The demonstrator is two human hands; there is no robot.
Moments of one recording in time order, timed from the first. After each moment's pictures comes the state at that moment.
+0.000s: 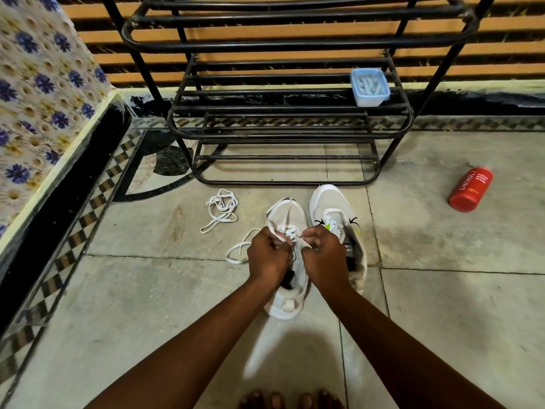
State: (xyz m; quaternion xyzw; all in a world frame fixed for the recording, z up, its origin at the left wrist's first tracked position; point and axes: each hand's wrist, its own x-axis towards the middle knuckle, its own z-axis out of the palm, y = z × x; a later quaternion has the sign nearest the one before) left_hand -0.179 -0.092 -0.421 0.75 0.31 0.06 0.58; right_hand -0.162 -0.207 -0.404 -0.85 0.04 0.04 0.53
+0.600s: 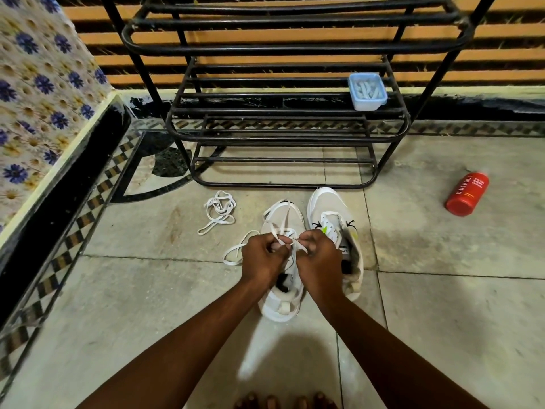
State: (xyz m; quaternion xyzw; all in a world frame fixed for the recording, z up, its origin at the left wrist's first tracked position) left_hand -0.181 -0.081 -0.420 0.80 0.23 0.03 0.56; right_hand -0.171 -0.202 -0.402 -0.84 0.05 0.01 0.54
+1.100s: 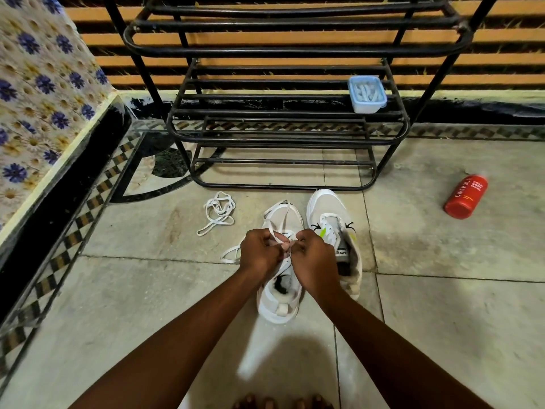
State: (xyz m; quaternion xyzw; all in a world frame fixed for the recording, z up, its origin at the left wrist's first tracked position) left_hand -0.167 -0.077 -0.410 0.75 0.27 -0.01 0.61; right_hand -0.162 -0.199 -0.398 -0.89 0.01 0.06 0.45
